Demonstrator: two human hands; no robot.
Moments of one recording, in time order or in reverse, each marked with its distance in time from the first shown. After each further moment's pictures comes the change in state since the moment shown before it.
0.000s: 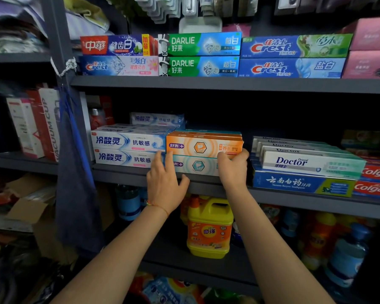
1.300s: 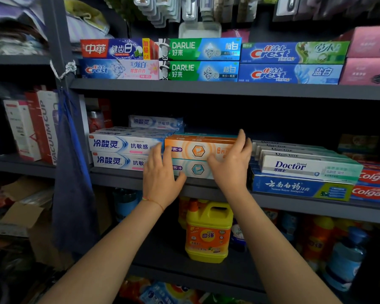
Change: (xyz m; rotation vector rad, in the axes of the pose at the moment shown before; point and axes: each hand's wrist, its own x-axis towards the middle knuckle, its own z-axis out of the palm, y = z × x) left_hand 0.021 -0.004 -0.011 0.076 0.106 0.139; right_hand 0.000 -0.010 0.003 -0.346 0.109 -0.455
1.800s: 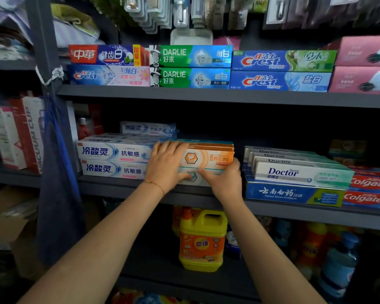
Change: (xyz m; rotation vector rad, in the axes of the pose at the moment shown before) left_hand 0.056 0.015 -0.003 0.120 -0.094 0.324; right_hand -0.003 0.016 -0.006 0.122 -0.185 0.279
